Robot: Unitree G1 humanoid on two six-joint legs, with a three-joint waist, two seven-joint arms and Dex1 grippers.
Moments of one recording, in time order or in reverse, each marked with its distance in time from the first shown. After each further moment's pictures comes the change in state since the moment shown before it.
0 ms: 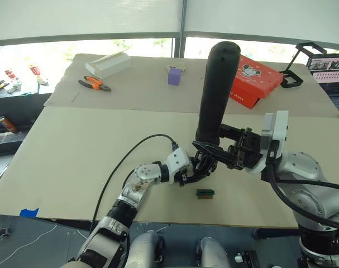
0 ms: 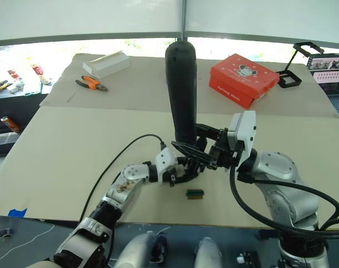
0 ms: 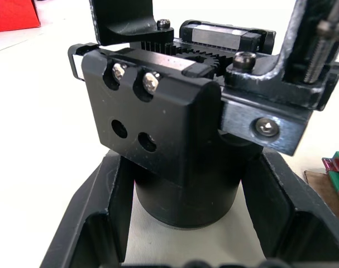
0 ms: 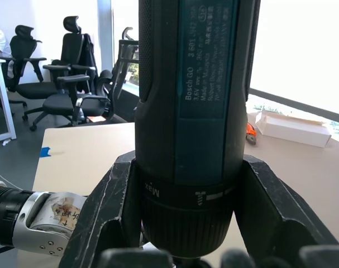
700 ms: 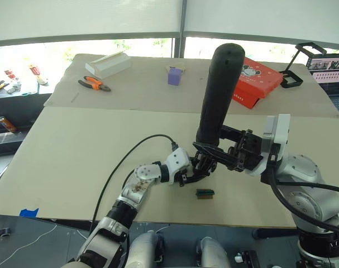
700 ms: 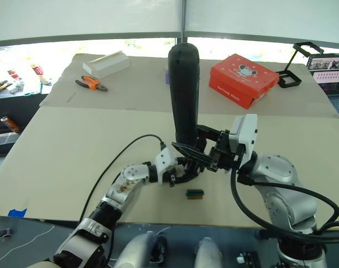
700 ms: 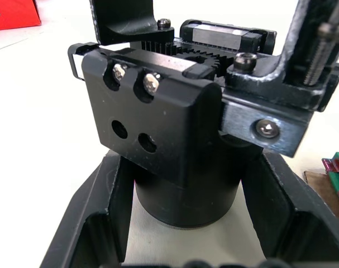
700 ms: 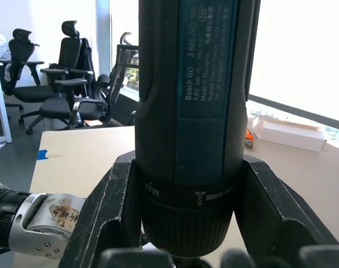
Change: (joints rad) left arm 0.006 0.000 0.000 -0.013 0.000 0.014 0.005; right arm 0.023 0.020 0.001 0.000 -0.007 -0.029 0.006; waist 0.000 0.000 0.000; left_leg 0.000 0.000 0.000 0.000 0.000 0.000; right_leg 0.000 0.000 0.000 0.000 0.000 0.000
